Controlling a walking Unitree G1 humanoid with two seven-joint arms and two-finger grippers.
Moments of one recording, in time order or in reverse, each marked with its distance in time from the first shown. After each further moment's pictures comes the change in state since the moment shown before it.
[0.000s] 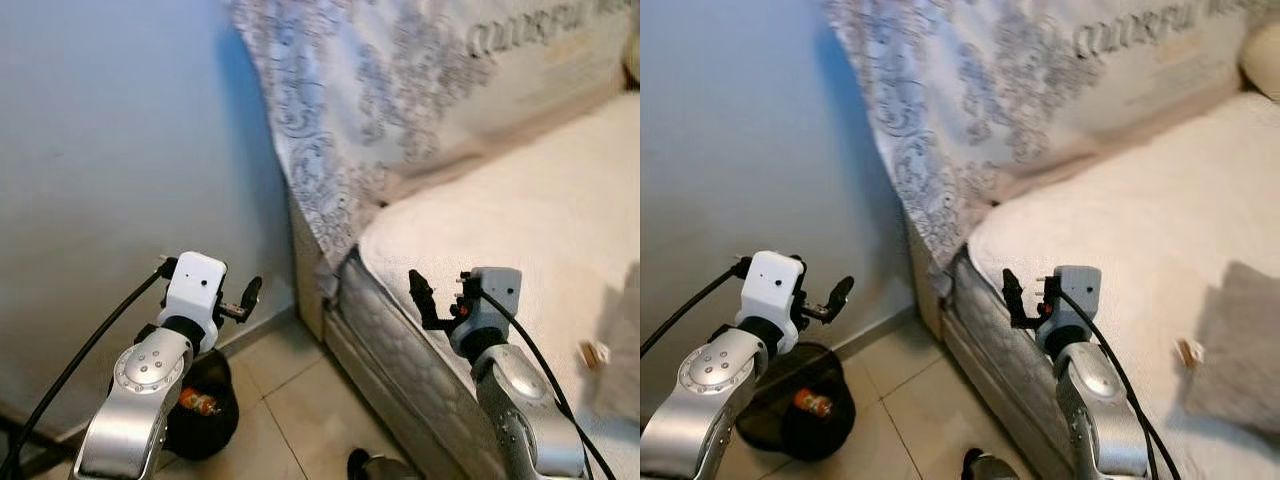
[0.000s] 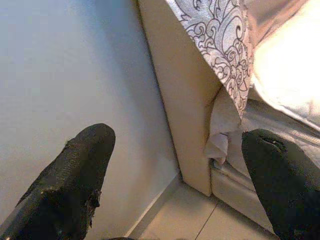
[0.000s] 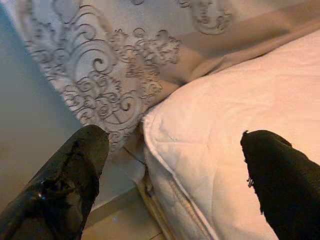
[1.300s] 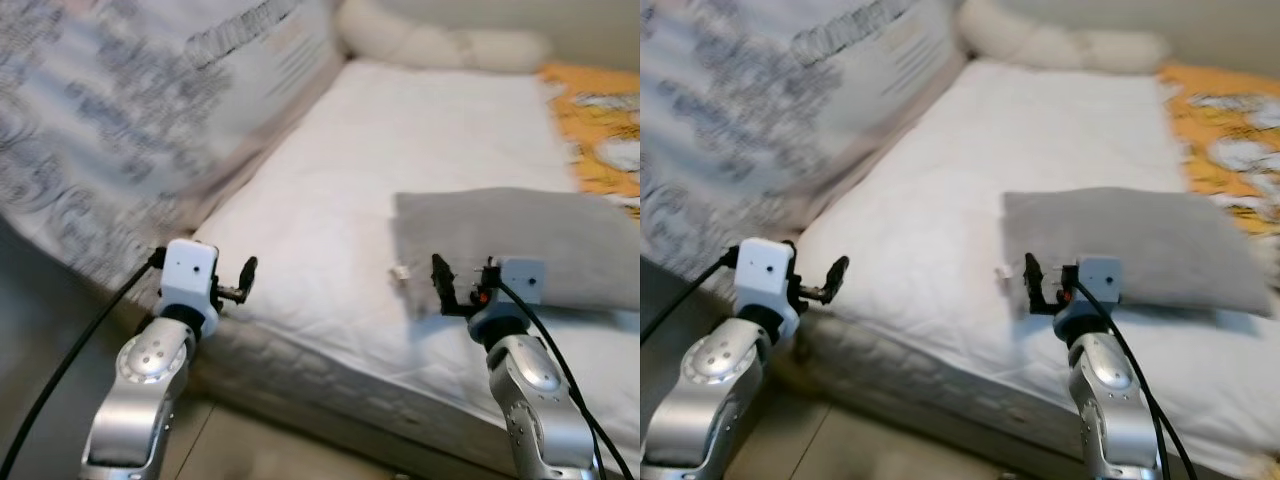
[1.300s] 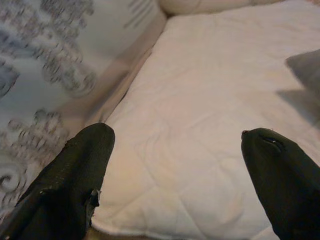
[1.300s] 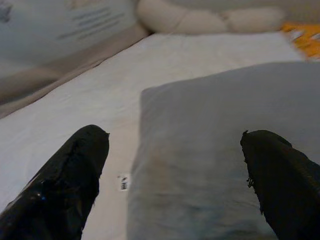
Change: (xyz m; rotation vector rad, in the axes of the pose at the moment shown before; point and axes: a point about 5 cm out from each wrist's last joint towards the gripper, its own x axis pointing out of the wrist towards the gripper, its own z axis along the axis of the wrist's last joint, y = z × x) left arm 0.006 0.007 0.009 -0.049 -0.083 0.072; right arm 0.004 -0.010 0.015 -0.060 -0.092 -0.082
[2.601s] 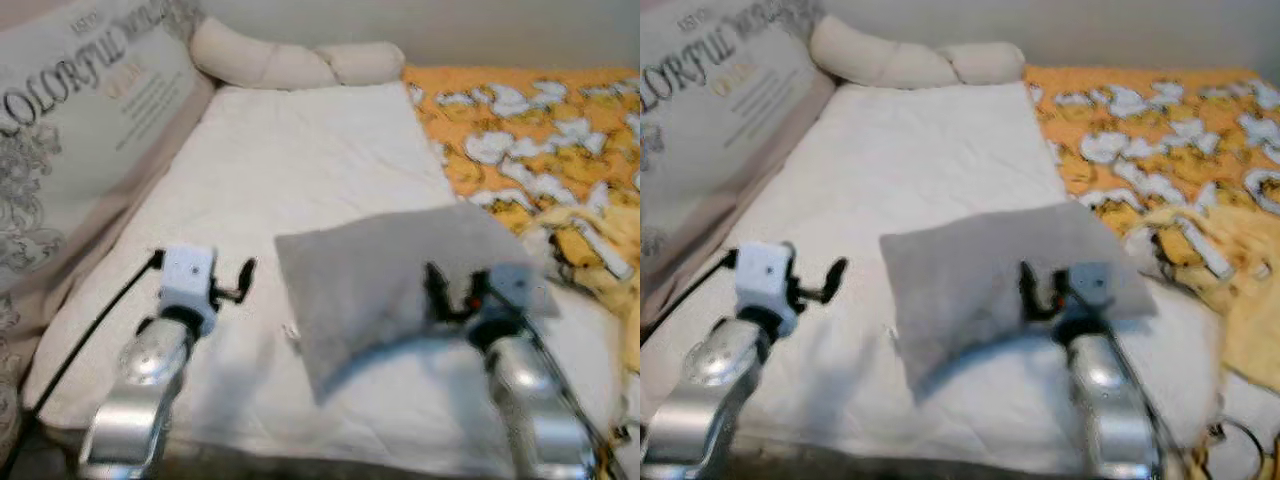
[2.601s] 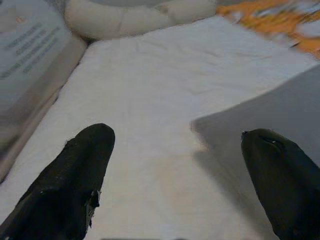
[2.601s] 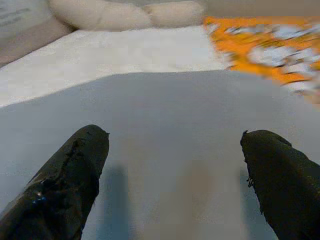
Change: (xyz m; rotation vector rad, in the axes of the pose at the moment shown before) left arm 0.001 0.006 -0.006 -0.007 0.019 0.024; right arm 0.002 0.010 -0.012 -0.044 0.061 0.063
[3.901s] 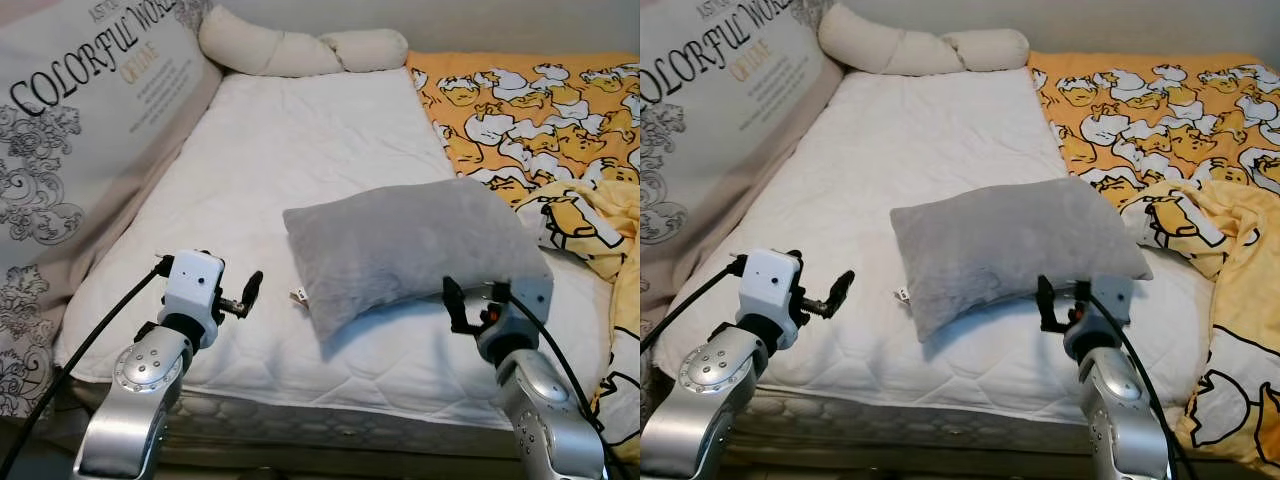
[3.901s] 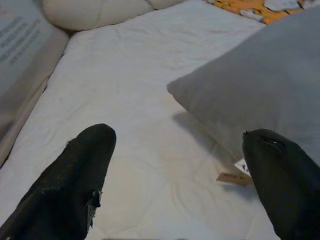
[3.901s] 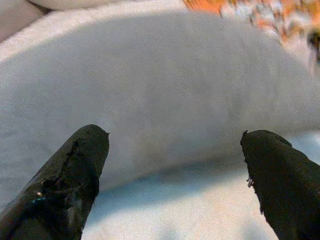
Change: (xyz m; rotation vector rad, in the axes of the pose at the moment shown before) left arm -0.006 -0.011 0.000 0.016 0.010 -0.085; right arm -0.010 -0.026 -0.003 0.051 0.029 -0.094
